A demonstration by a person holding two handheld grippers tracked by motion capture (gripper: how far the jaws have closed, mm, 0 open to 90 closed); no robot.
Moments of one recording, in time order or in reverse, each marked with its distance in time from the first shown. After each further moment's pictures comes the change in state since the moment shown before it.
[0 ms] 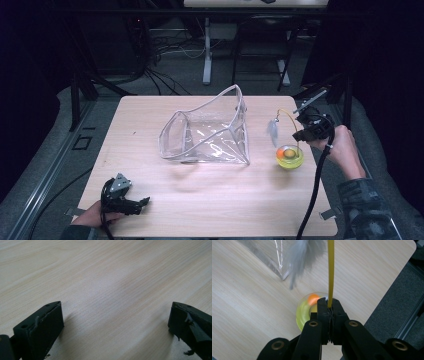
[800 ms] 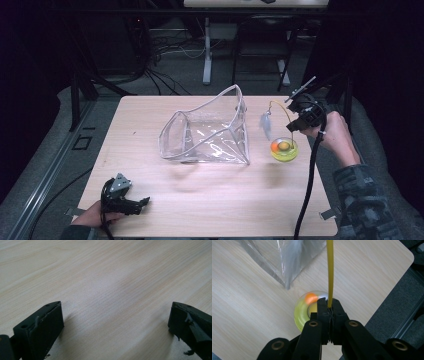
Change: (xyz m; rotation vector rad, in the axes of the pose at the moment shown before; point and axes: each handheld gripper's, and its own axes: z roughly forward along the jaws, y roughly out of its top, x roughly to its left) left arm 0.000 0.000 0.000 0.003 -0.003 0.001; right arm 0.001 0.036 -0.008 0.027 0.015 -0.039
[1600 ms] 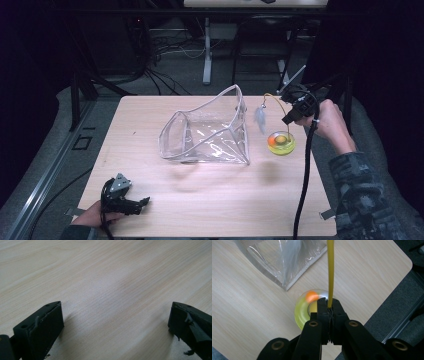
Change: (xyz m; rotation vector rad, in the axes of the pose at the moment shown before) left arm 0.000 0.000 0.000 -0.001 0.000 -0.001; right arm -0.001 0.030 -0.006 0.041 -0.002 -0.032
